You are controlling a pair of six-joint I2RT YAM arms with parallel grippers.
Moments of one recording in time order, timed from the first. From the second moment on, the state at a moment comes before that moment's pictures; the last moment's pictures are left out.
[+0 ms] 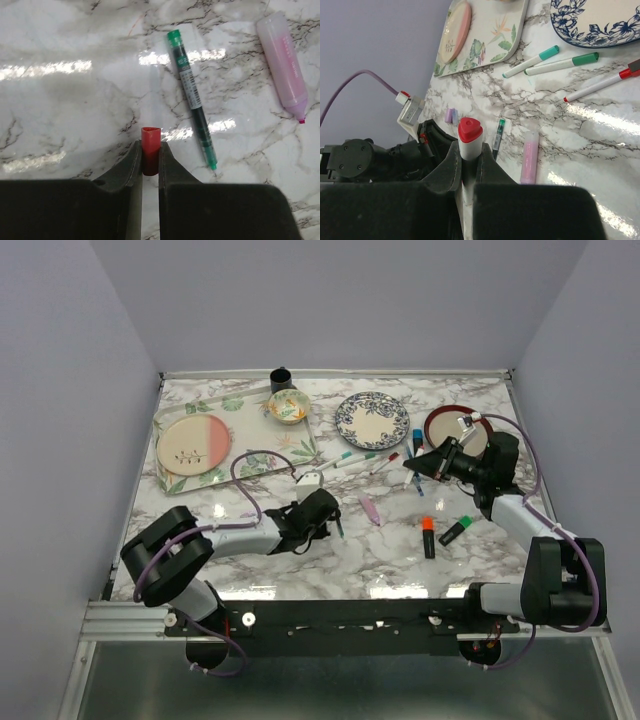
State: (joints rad) left arm -0.95 1.47 0.63 -0.04 -0.36 -0.86; right arm -0.04 1.31 0.60 0.38 -0.96 0.65
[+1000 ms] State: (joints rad) left arm -0.94 1.74 0.91 -0.01 -0.27 -0.79; right arm -0.04 1.31 0.60 0.37 -0.97 0.65
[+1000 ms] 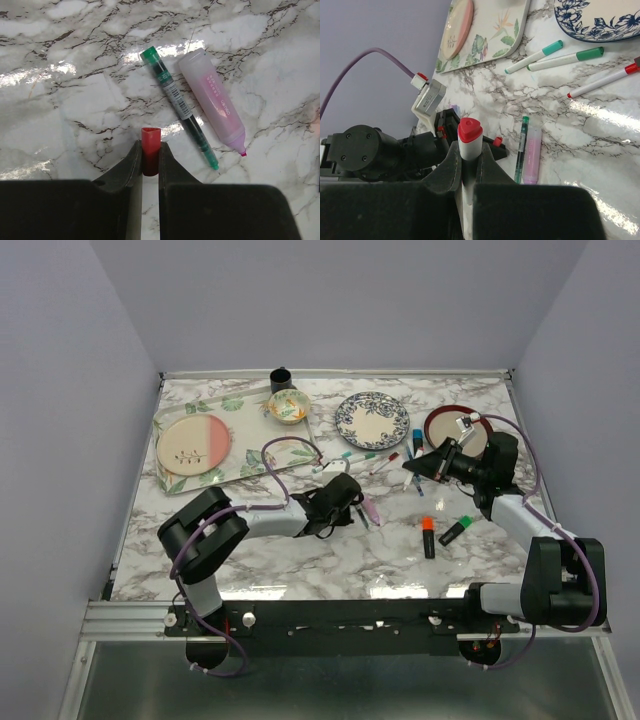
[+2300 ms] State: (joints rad) left arm -0.79 0.82 0.35 -0.57 -0.58 -1.15; right arm 0.67 1.71 1.02 -0.32 -0.33 0.02
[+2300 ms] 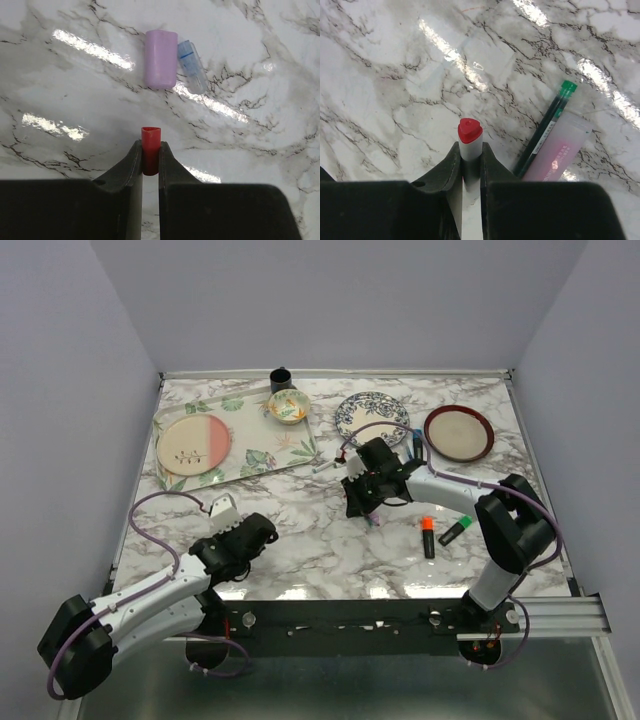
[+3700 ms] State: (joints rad) left arm -0.67 0.64 0.47 -0.51 -0.48 -1.01; right arm 0.33 1.49 1.12 -0.50 -0.50 -0.29
